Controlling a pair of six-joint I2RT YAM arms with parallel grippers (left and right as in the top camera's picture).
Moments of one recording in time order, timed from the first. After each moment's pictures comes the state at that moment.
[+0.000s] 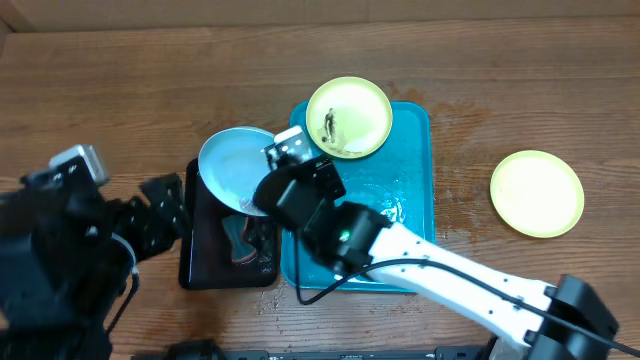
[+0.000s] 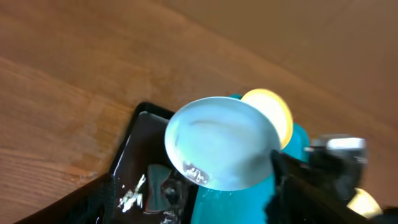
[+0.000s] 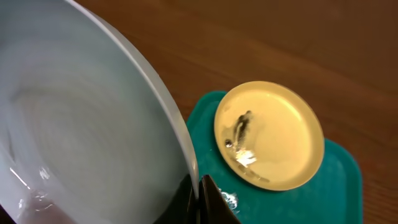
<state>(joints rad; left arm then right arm) 0.11 0.91 1.58 -1.32 0.12 -0.41 1.06 1.67 1.33 -0.43 0.69 0.33</state>
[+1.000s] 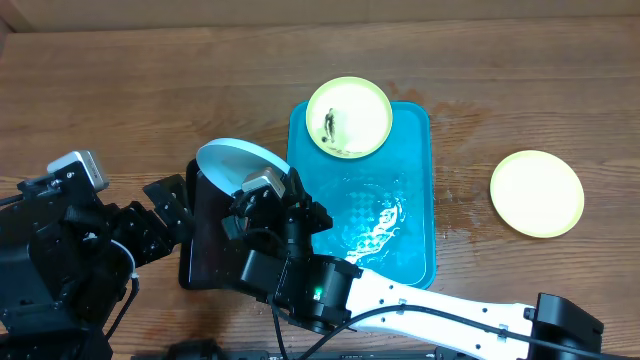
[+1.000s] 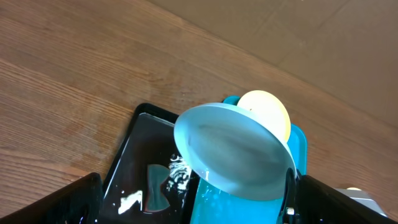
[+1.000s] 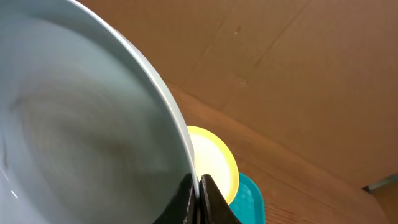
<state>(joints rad) 0.11 0.90 1.58 -1.33 0.12 -0.41 1.27 1.68 1.33 -0.40 1.19 0.22</state>
